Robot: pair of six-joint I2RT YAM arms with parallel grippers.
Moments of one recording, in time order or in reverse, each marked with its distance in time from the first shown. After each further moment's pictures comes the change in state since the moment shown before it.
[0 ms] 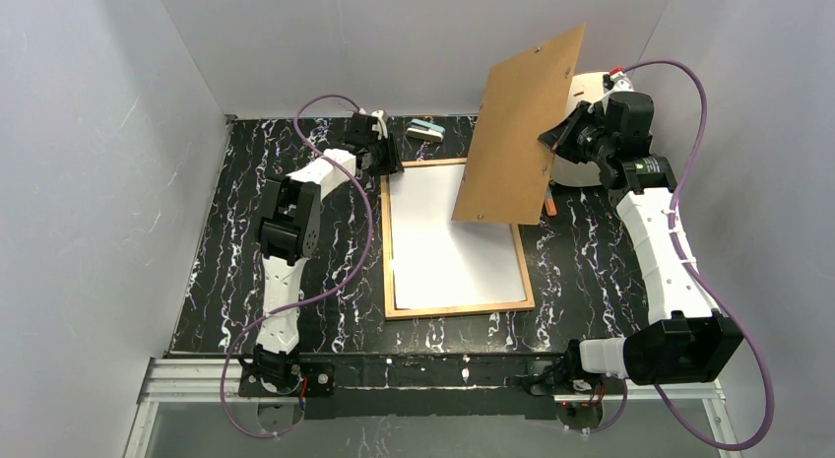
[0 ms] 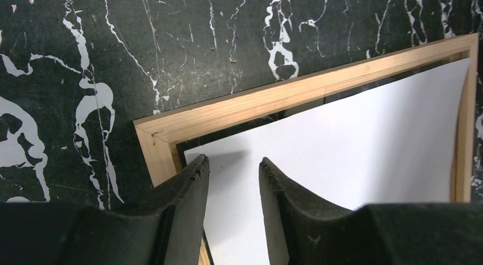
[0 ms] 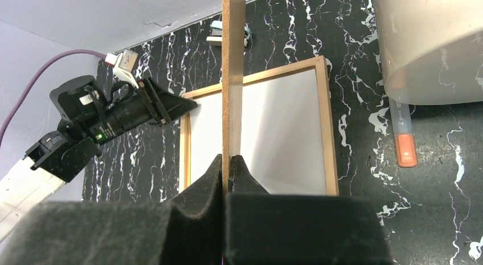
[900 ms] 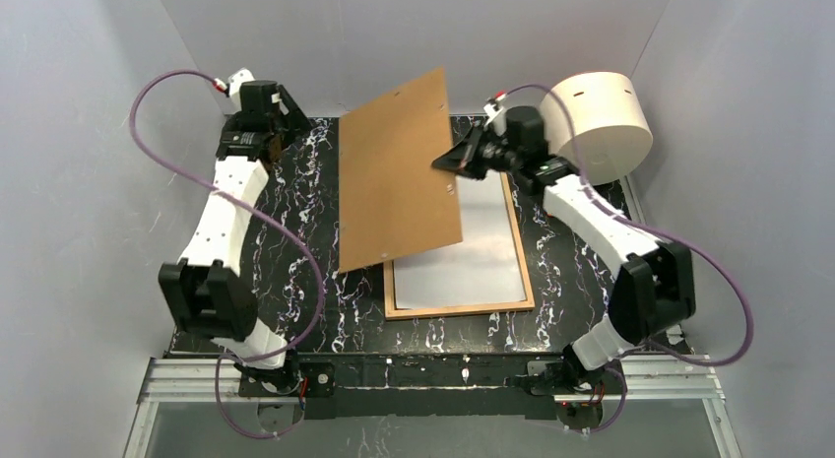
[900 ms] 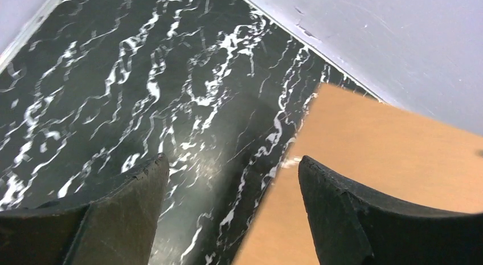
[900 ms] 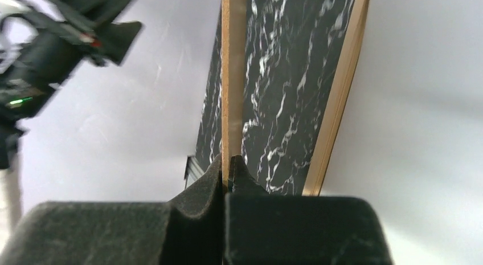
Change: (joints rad) left arm 0.232 -0.644 -0.127 -0.320 -0.472 -0.168; right arm 0.328 0.218 -0.071 0.359 -0.293 0.352
